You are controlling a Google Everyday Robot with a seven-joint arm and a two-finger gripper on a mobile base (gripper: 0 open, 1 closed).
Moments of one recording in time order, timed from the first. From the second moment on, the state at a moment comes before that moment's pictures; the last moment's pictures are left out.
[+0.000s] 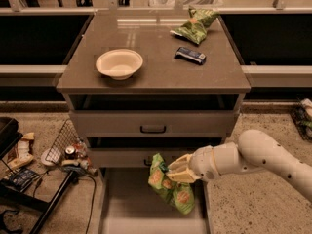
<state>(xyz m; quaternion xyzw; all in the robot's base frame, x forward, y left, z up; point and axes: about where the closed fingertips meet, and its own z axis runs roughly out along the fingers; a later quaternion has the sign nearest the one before) 0.451 -0.053 0.624 -0.52 0.70 0.37 0.32</state>
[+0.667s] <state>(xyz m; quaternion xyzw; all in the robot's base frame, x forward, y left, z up) 0.515 -0.044 0.730 -0.53 0.71 0.33 0.32</state>
